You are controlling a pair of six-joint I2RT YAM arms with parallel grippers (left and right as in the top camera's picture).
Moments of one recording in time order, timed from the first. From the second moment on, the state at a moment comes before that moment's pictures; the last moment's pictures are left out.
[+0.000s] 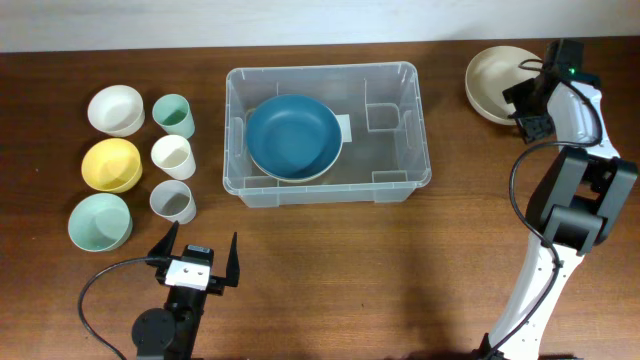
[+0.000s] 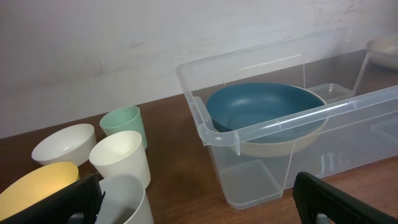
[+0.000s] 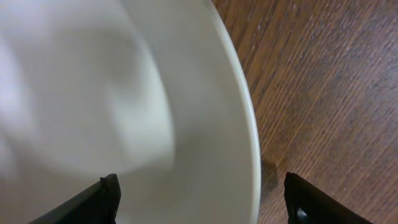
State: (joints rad) left arm -0.02 0.01 0.01 -0.06 0.15 0.18; right arm -0.32 2.45 2.08 -0.84 0.00 0.91
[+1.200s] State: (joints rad) left arm -0.02 0.01 0.01 -0.06 0.15 0.18; right arm -0.34 2.33 2.10 -0.83 -0.17 0.81
